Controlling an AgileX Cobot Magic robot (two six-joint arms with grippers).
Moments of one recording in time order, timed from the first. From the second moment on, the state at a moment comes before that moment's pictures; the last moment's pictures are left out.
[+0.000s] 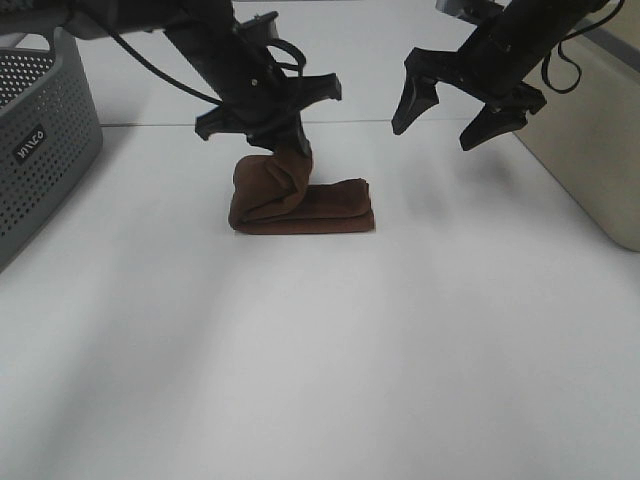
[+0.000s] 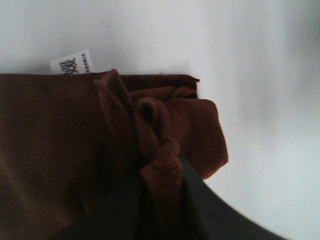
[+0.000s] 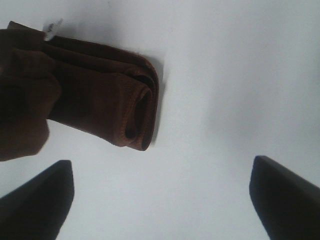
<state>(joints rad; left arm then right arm) -0.47 2.38 -2.04 -0.34 0.82 -0.30 0.17 2.14 -1.77 0.41 0.98 -0.19</state>
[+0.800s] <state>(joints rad) -0.40 2.27 -2.05 -0.16 0.73 -0.35 0.24 2.15 -1.77 0.69 1.01 -0.30</state>
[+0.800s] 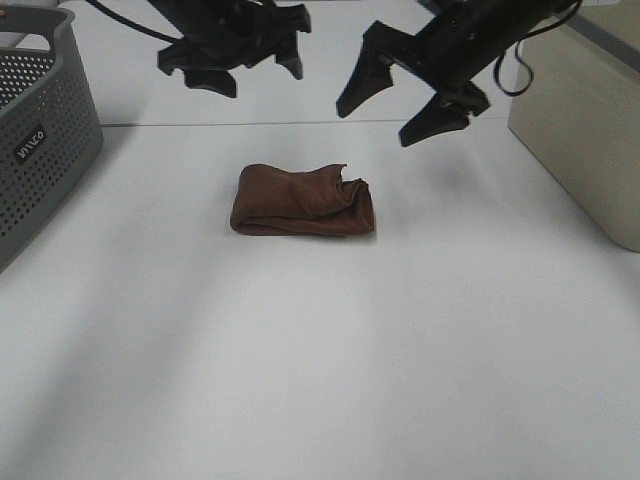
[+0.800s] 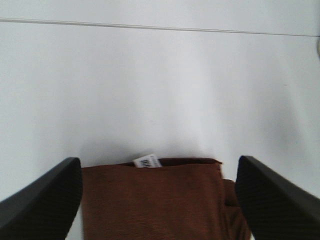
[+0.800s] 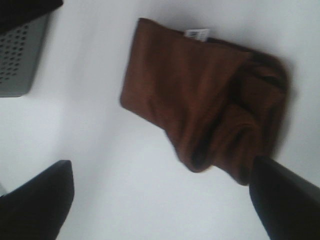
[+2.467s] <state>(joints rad) -0.31 2.06 -2.04 0.01 1.21 -0.24 0.20 1.96 -1.77 0.48 1.18 -0.15</state>
